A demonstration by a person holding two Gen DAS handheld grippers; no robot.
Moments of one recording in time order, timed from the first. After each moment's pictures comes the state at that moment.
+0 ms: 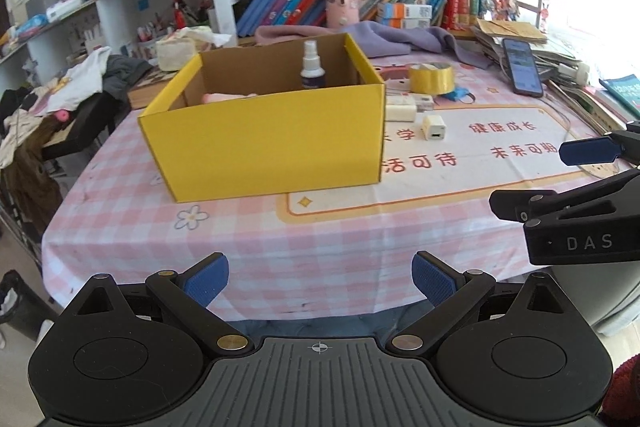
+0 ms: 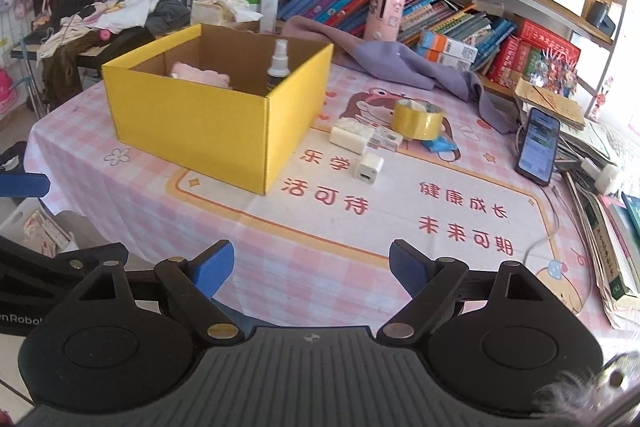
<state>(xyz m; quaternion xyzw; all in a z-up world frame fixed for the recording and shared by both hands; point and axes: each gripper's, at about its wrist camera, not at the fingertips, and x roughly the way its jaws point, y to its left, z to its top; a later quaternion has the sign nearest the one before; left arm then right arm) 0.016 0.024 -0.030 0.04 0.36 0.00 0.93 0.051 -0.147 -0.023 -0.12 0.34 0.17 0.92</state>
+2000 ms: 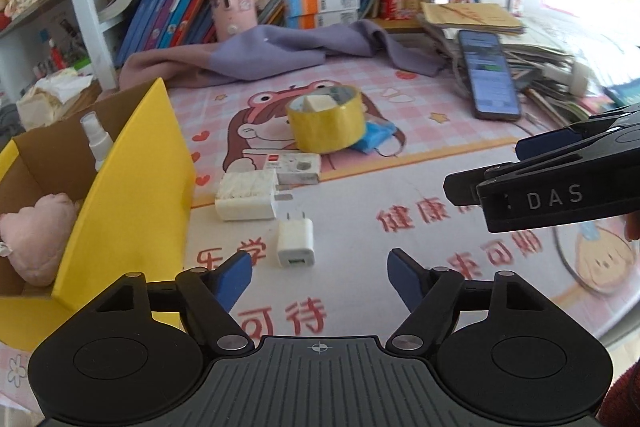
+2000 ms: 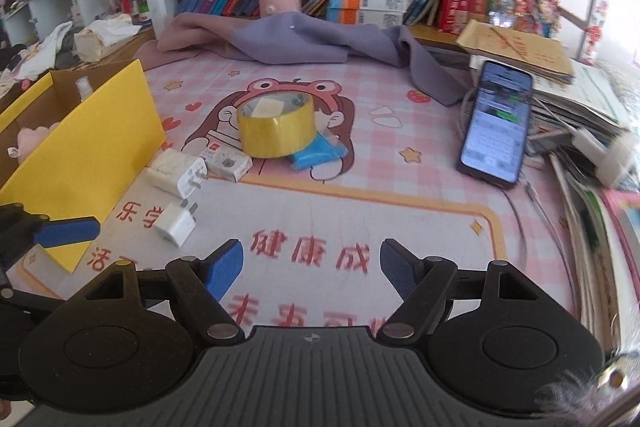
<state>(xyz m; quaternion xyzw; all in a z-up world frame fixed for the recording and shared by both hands) 0.219 -0.139 -0.060 0.06 0.38 -0.04 0.92 0.268 -0.291 -0.040 -0.05 0.39 0.18 0.90</state>
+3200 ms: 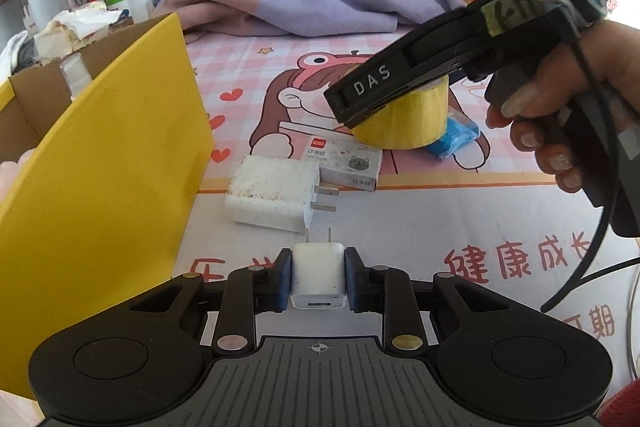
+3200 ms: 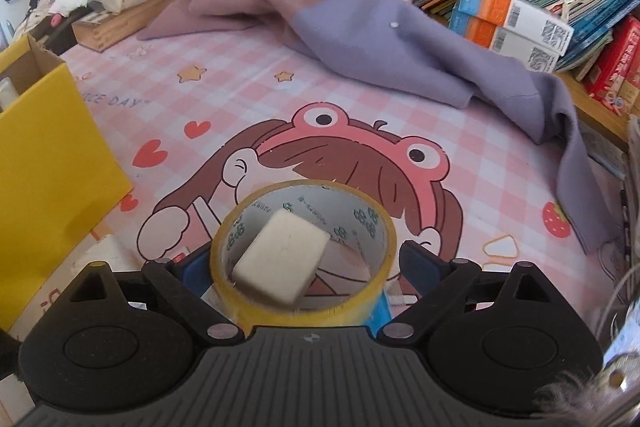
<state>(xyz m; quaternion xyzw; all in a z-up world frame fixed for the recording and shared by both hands) 0.286 -0.130 -0.094 0.00 0.43 0.05 0.90 0.454 -0.198 -0.087 -0.14 0.41 0.30 0.85</state>
